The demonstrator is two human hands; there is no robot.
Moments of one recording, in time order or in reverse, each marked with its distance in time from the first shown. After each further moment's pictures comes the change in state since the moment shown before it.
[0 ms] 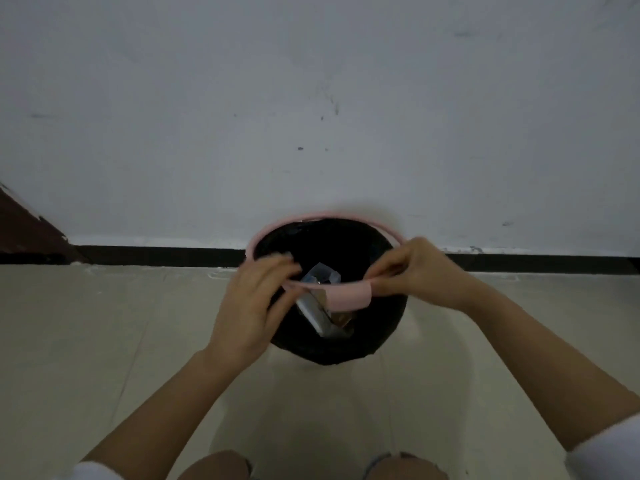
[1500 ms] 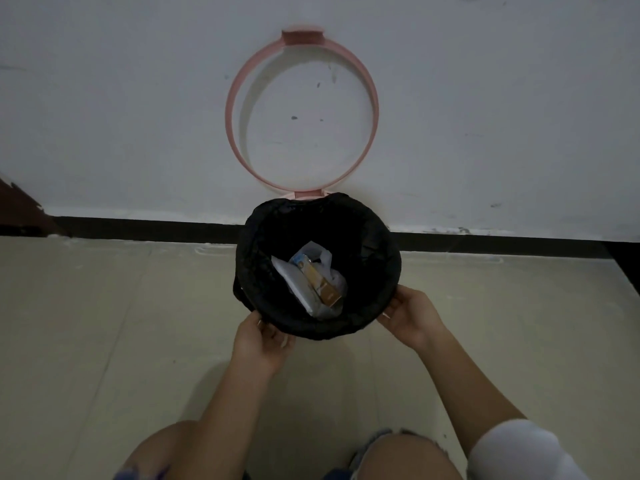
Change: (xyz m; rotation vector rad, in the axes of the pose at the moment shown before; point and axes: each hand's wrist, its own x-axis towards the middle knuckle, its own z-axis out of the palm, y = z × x) left_hand -0.055 0.021 0.056 -1.600 0.332 -1.762; right_hand -0.020 0.112 0.081 1.262 0.443 0.688
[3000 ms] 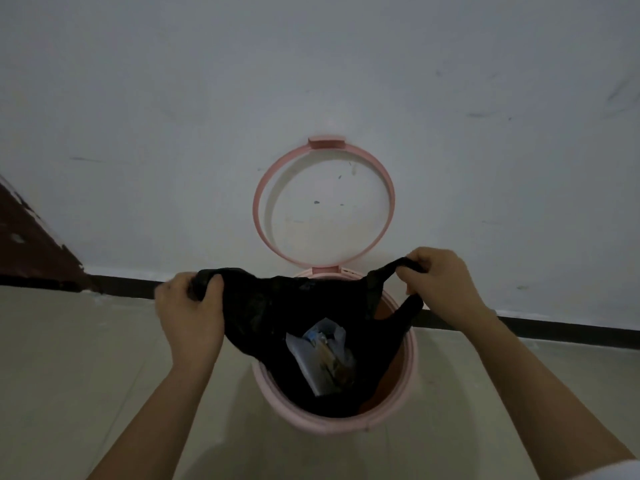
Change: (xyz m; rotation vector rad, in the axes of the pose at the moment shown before) left_hand -0.035 0.127 0.062 0.816 0.350 1.265; right_hand -0.030 -0.142 0.096 -1.227 0.049 -0.985
